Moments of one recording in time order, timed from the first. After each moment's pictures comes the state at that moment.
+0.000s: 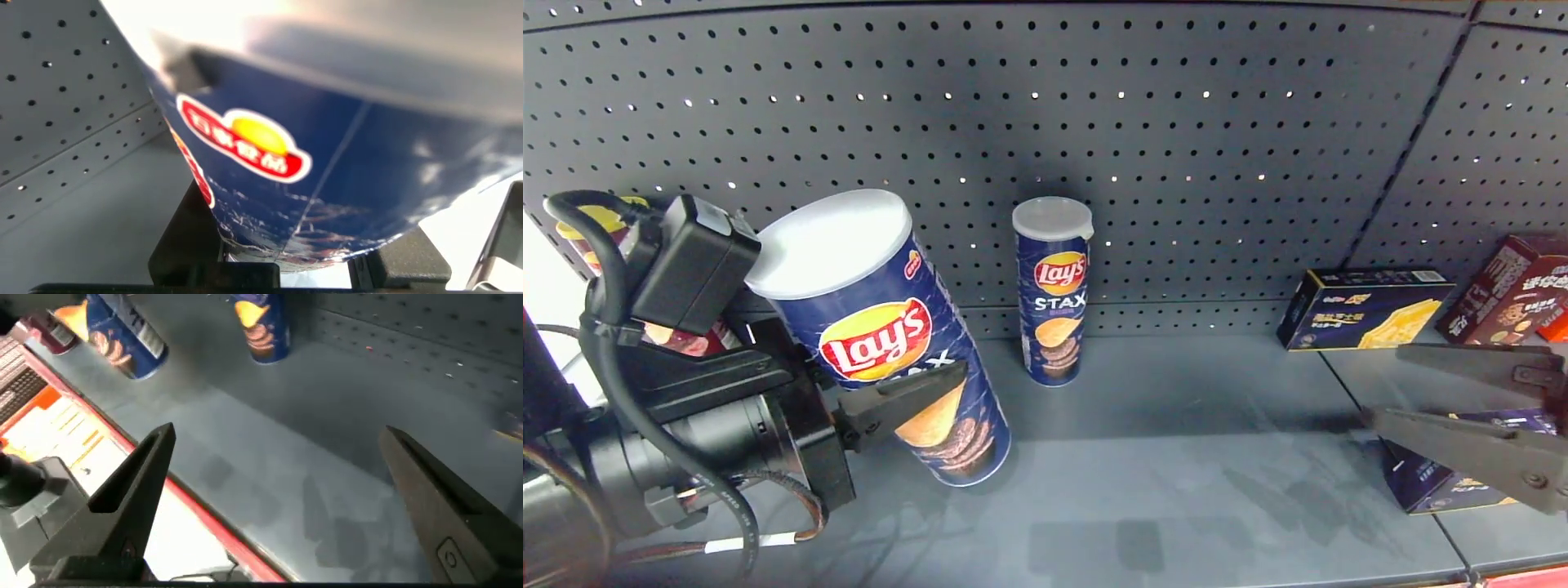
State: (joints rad) left arm -0.57 1.27 -0.60 -0.60 -0.26 0.03; right arm 0.57 1.05 -0.75 -0.09 0.19 0.04
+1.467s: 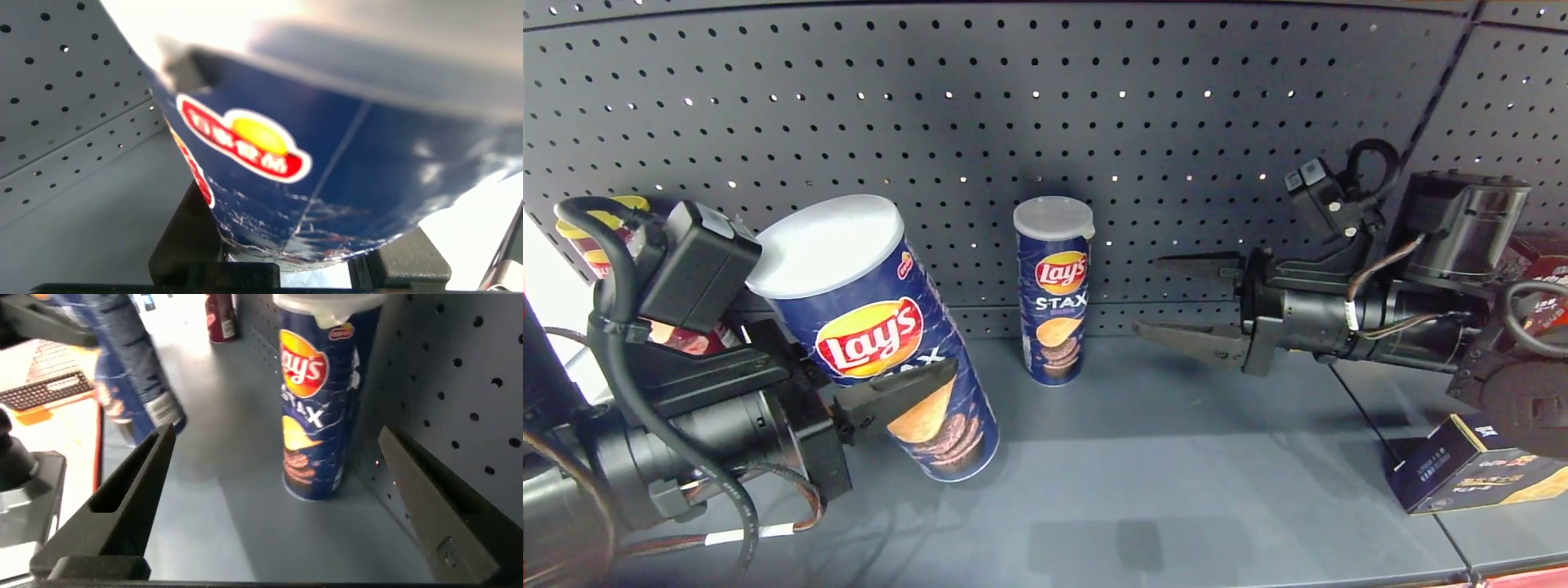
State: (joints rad) left arm -0.53 1.28 -0.59 -0.60 -0.26 0.03; right arm 0.47 1.70 -0.98 -0.70 0.75 -0.14
